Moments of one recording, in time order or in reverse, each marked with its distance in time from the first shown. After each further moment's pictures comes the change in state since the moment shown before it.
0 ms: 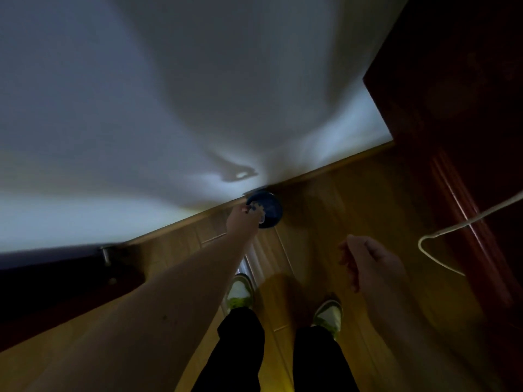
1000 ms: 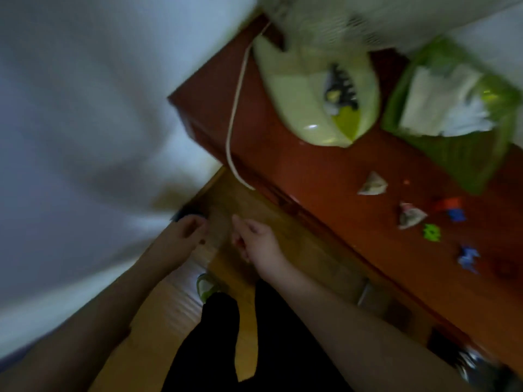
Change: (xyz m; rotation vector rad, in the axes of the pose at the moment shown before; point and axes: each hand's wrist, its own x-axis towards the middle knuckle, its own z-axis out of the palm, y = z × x) left_hand -0.320 0.145 -0.096 0.617 -0.480 0.696; right_hand -0.196 -0.105 -0.049 0.292 0.053 0.040
